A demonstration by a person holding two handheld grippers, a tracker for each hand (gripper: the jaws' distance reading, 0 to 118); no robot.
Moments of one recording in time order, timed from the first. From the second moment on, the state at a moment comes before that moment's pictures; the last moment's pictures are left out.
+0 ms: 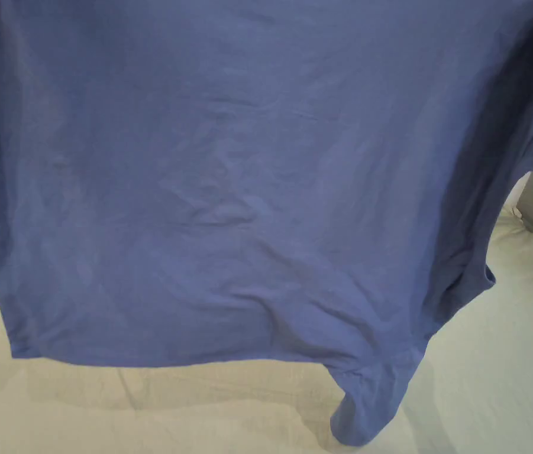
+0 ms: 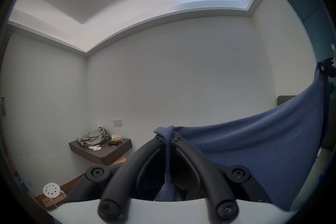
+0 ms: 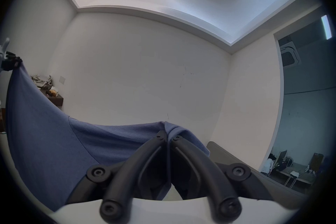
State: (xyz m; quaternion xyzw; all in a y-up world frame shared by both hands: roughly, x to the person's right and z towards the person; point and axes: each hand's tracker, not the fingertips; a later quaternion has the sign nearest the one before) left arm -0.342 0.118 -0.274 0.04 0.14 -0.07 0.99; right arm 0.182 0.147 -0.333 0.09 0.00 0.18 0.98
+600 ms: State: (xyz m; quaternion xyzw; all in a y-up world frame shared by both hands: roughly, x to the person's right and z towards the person) left arm -0.342 0.072 -0.428 0.00 0.15 -0.09 0.98; right arm 0.175 0.088 -0.474 0.04 -0.01 0.18 0.98
